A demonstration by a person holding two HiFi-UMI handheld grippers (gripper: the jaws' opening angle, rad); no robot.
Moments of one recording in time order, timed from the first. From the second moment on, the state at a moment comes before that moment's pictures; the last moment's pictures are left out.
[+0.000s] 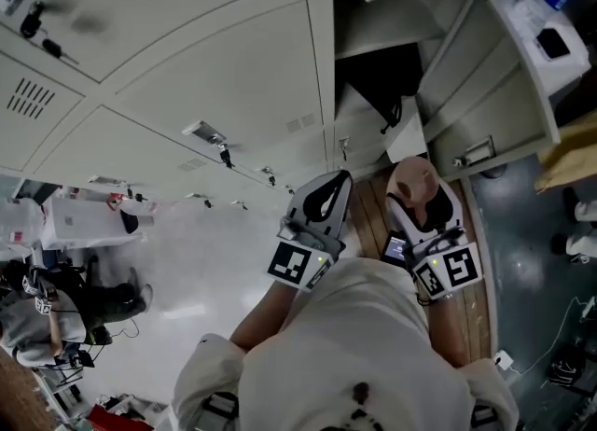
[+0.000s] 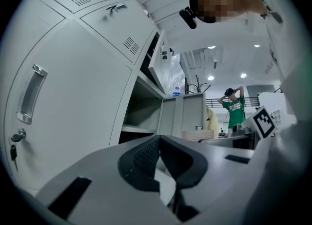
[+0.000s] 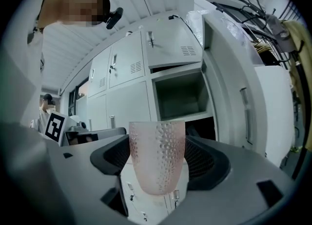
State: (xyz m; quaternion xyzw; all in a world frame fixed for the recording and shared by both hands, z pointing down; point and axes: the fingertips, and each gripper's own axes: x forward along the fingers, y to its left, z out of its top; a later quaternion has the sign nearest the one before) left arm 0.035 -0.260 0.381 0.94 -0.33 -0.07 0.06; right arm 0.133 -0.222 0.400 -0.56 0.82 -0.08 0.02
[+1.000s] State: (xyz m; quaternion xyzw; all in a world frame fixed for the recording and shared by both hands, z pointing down) left arm 0.026 -0.364 0.323 0.96 -0.26 -0.09 0.03; right arm 0.167 -0.490 0.311 -0.63 0.78 0.01 0.03
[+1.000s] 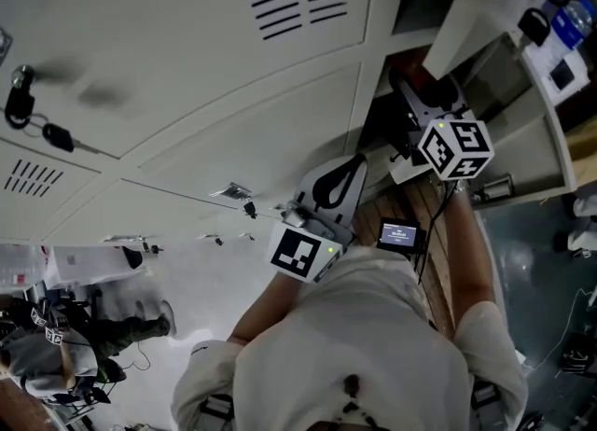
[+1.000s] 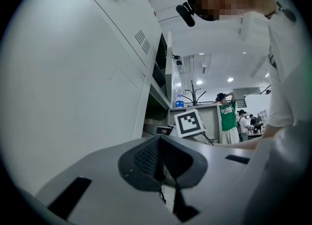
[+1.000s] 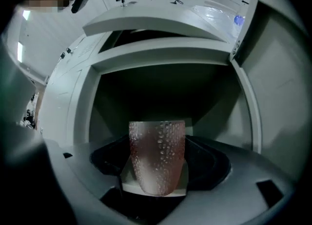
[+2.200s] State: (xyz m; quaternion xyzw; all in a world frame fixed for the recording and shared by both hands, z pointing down) left arm 0.021 -0.347 0.330 0.97 -0.24 -0.07 0.01; right arm 0.172 -0.547 0.328 -0.63 0.77 -0.03 0.00
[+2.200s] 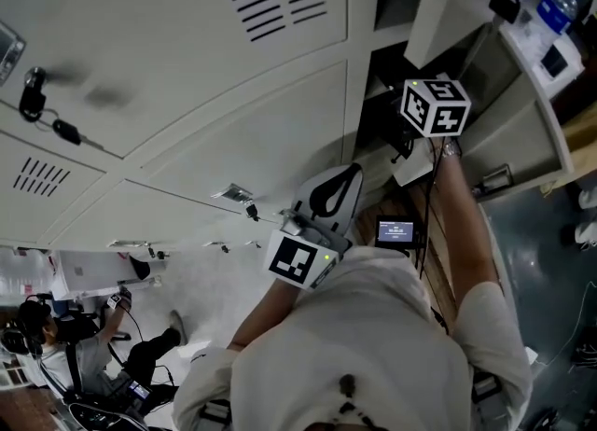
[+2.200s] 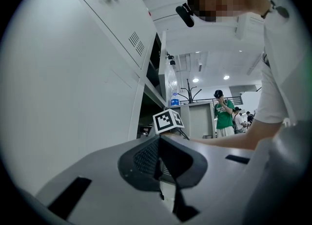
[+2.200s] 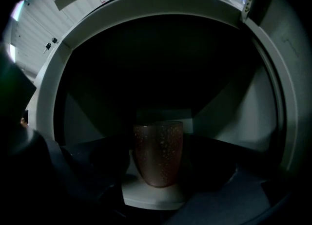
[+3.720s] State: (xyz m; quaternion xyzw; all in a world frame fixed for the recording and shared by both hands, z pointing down) left arm 0.082 -0.168 0.353 0.95 -0.30 -0.04 0.02; right arm 0.170 -0.183 0.333 -0.58 0.81 -0.03 0.09
